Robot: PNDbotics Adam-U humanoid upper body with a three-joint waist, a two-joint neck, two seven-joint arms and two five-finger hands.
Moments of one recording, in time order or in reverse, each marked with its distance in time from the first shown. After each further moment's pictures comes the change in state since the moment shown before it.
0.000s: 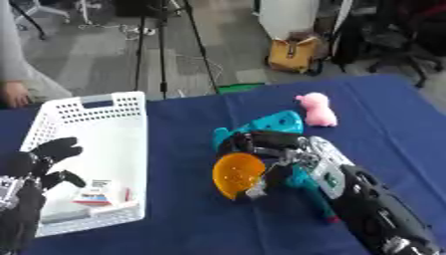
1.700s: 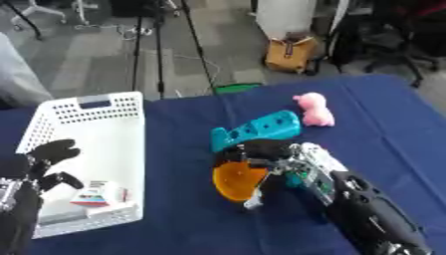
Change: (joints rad) left arm 0.000 0.000 0.000 0.005 0.000 -0.001 -0.002; right arm 0.007 0.021 0.005 0.037 0.112 -0.025 -0.025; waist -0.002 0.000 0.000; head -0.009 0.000
